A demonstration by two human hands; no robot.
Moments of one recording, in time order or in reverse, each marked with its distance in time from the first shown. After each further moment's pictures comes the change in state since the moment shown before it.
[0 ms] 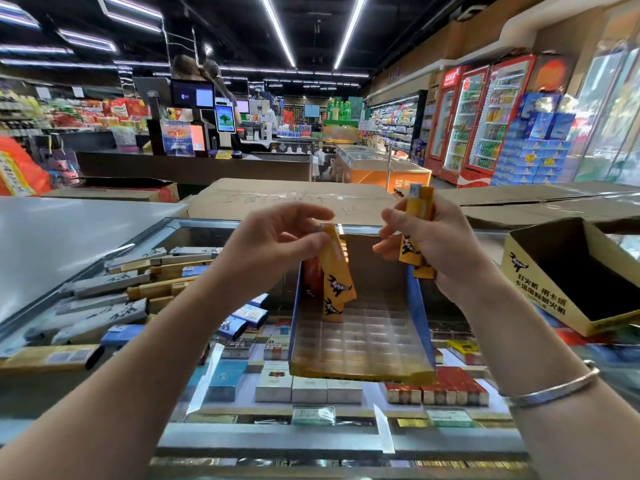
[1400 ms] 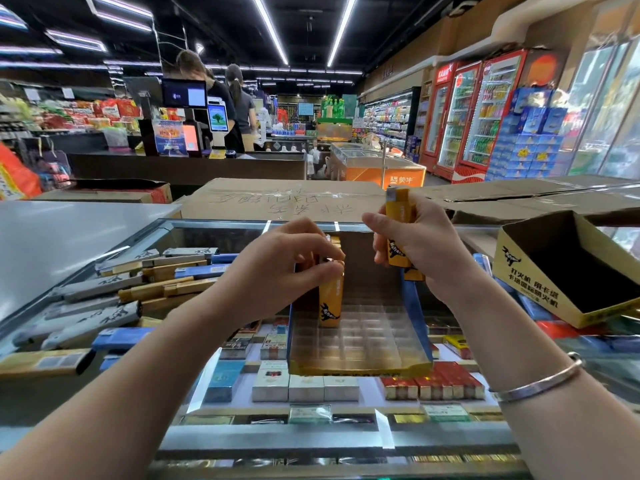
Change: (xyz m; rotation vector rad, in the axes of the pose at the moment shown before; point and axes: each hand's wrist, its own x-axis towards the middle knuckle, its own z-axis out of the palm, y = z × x) left_hand -0.005 -0.005 0.011 0.501 -0.176 0.112; right_hand -0.002 0.004 0.005 -0.155 -0.047 -0.092
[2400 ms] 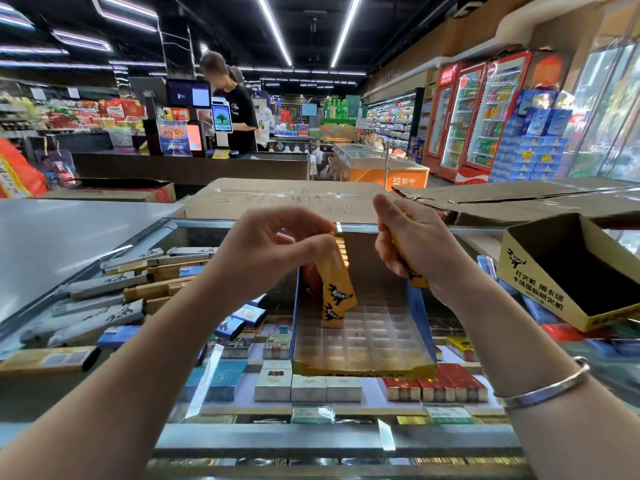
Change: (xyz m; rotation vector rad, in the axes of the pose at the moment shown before) left_hand 0.000 0.006 -0.015 -0.429 0.152 -0.072; right_hand 0.000 -0.006 0.006 -0.023 -0.110 0.054
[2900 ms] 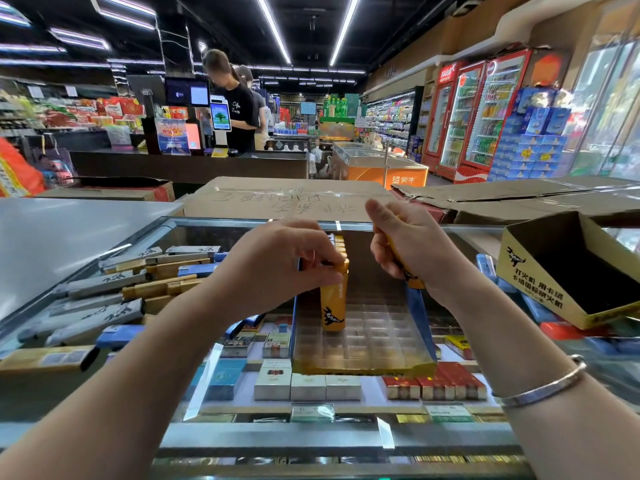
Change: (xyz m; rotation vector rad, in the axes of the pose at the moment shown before) left_hand -0.001 -0.003 0.004 0.520 -0.135 0.151; right_hand 0.002 0.004 0.004 -0.063 -0.003 0.021
